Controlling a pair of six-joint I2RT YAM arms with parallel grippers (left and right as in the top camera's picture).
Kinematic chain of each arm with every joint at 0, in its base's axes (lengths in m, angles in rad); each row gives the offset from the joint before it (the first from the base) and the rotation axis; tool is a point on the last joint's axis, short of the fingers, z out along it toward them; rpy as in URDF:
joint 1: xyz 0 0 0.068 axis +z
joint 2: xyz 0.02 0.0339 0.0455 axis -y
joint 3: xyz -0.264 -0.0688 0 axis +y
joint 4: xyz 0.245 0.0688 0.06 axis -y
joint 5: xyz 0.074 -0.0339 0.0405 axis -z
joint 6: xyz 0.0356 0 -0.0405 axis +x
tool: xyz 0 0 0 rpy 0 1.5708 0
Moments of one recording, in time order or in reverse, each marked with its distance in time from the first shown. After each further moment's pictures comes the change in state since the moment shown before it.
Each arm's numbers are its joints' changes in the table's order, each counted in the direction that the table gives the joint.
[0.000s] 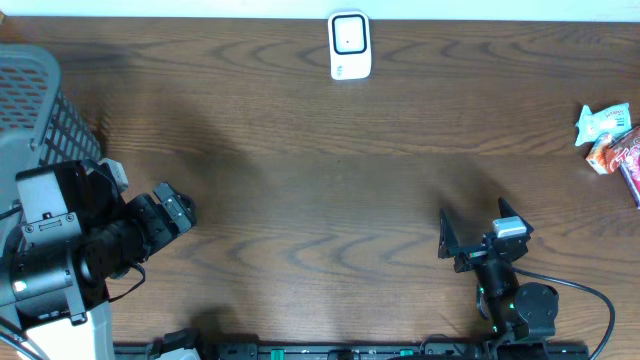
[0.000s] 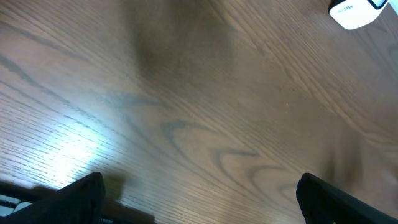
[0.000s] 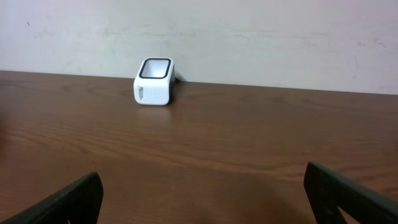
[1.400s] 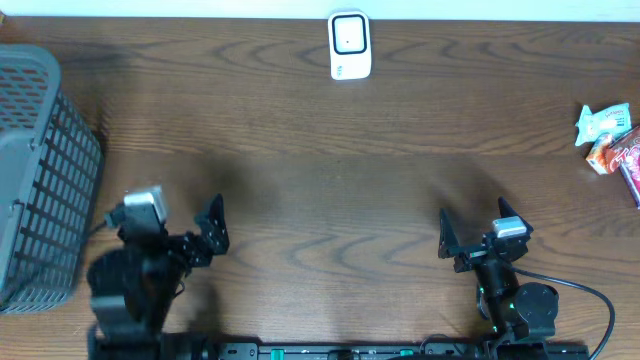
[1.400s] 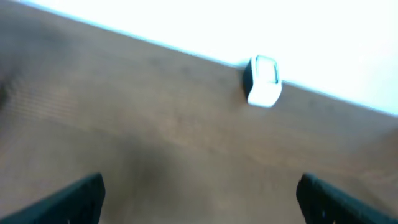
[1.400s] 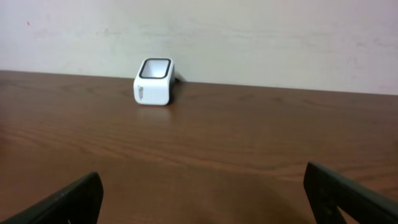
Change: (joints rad) left arm -0.230 0.640 0.745 0.888 -0.087 0.054; right arm 0.000 0.000 0.000 0.000 0.000 0.000
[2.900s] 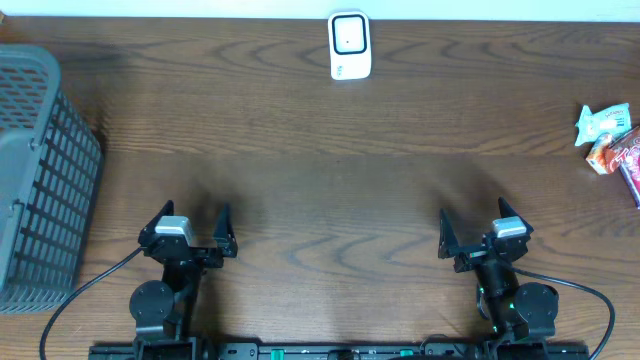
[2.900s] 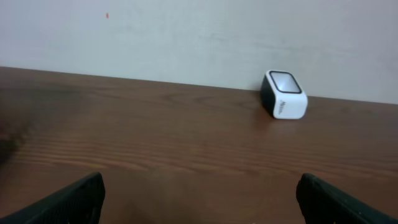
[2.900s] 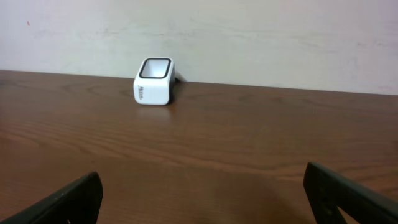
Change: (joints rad) left arm -0.001 0.336 0.552 0.462 -0.046 0.173; right arm 0.000 0.000 0.000 0.000 0.000 0.000
